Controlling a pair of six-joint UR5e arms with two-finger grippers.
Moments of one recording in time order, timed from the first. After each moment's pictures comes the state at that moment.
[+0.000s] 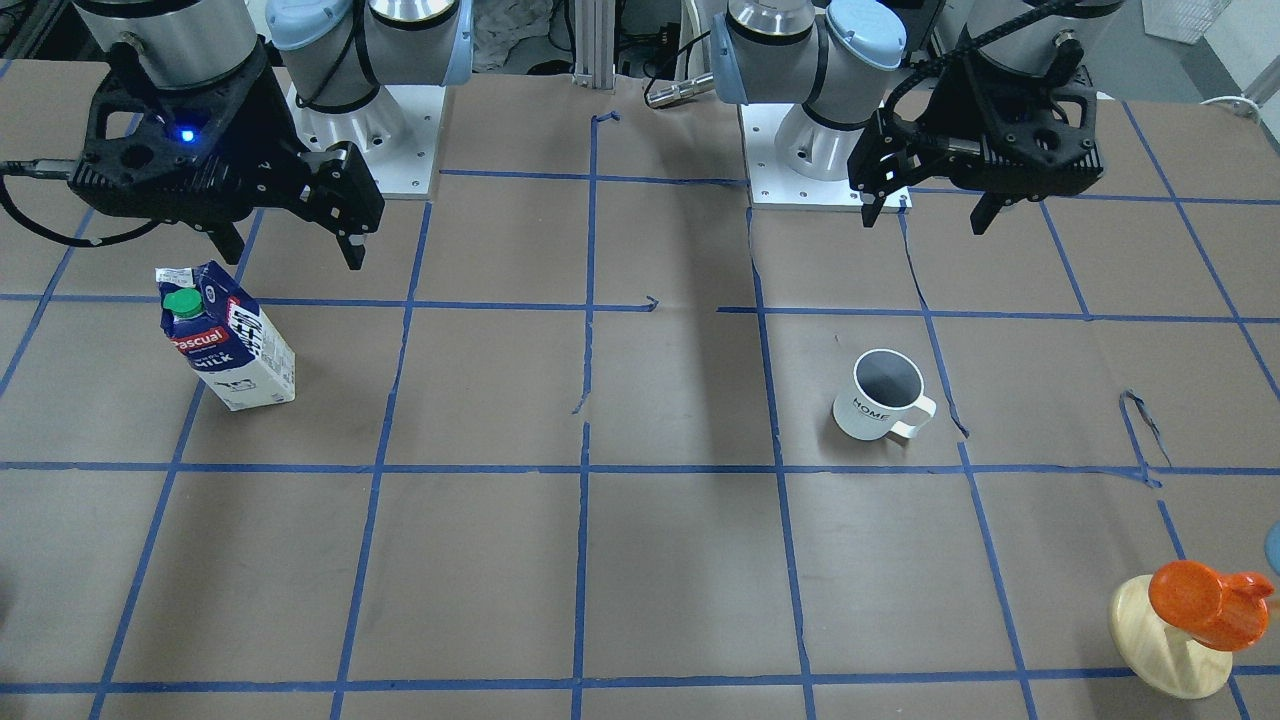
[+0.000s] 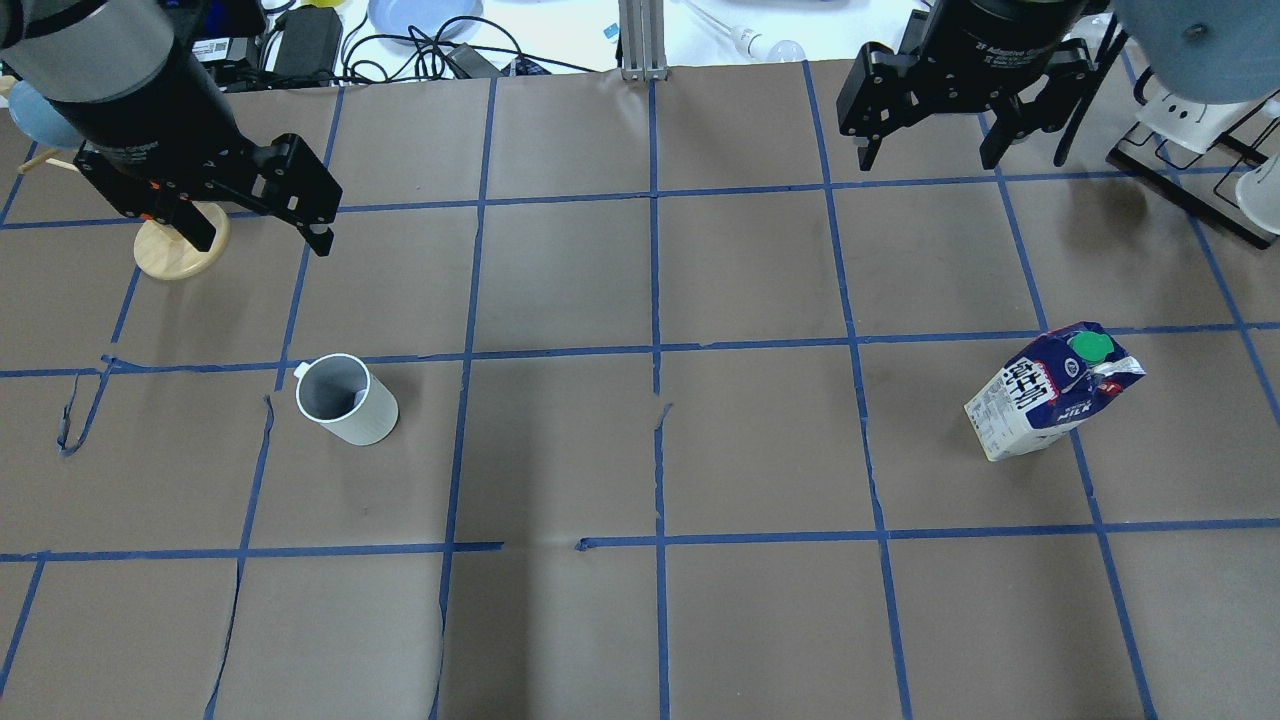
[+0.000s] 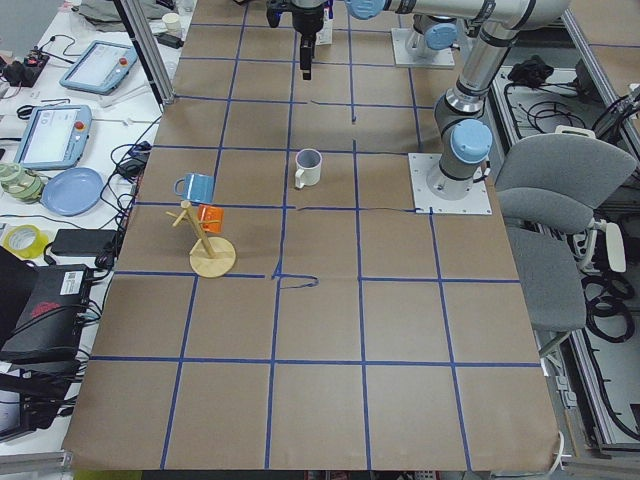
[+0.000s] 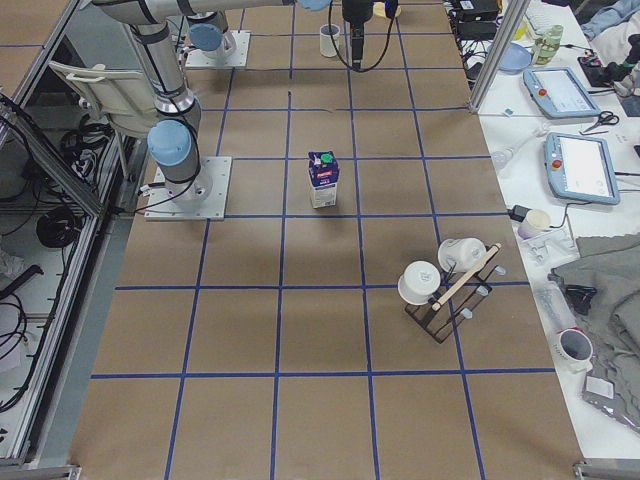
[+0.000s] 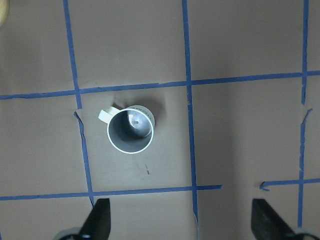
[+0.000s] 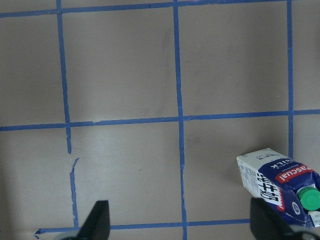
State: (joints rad) left arm -1.51 -1.53 -1.51 -1.68 1.60 0.13; right arm 1.62 -1.52 1.43 -1.55 -1.57 0.09
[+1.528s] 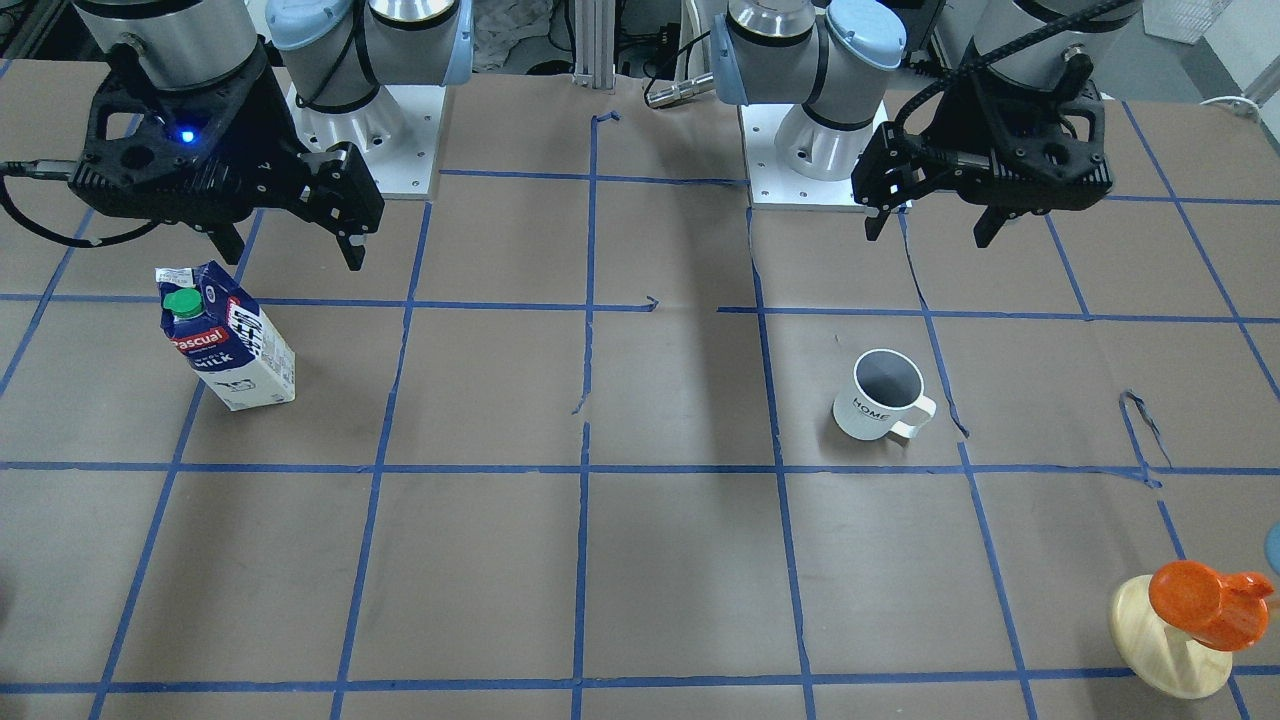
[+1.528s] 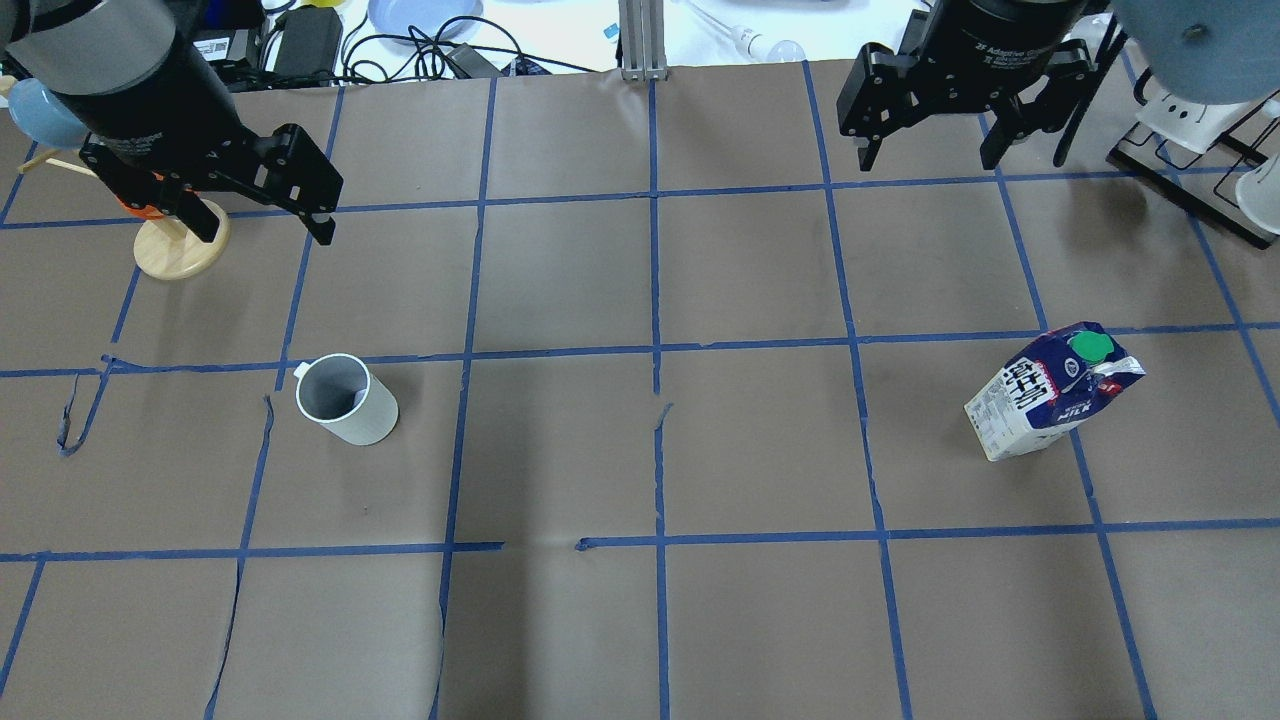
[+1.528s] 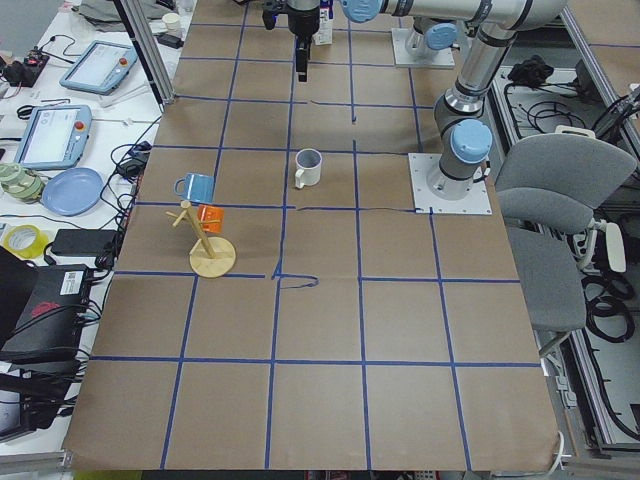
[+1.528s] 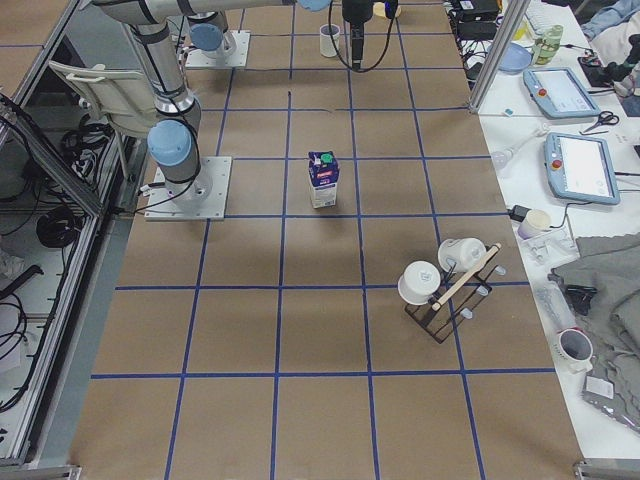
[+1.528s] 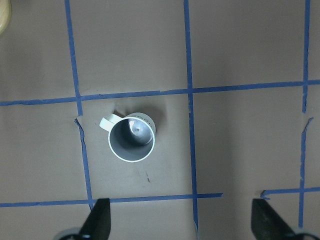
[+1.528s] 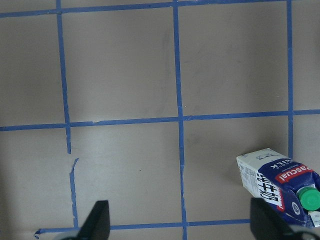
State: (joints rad) left arm -1.50 -1.54 -1.51 -1.66 1.60 0.13; right arm 1.62 -1.52 1.43 -1.55 -1.57 0.09
